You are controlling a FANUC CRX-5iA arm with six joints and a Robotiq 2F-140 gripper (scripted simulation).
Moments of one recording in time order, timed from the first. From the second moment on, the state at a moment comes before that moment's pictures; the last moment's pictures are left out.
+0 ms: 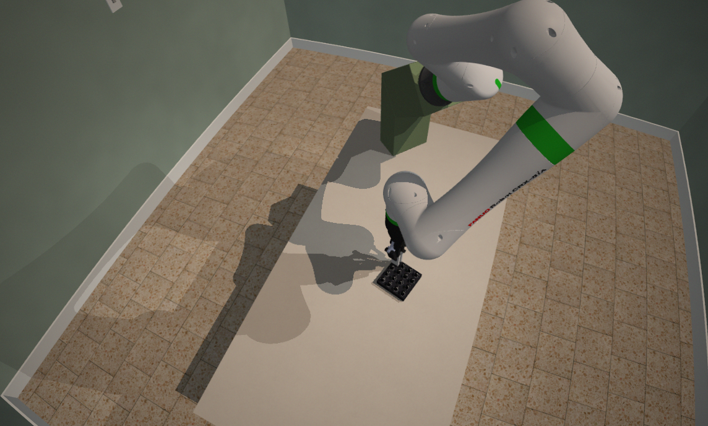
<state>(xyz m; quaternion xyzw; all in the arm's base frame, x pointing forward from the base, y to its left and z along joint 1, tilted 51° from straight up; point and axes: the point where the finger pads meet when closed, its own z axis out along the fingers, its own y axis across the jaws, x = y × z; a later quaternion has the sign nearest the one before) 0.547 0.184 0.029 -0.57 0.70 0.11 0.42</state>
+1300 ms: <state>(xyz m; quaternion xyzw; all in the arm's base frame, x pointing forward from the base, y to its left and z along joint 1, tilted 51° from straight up) 0.547 0.184 0.029 -0.77 0.48 -0.03 0.43</state>
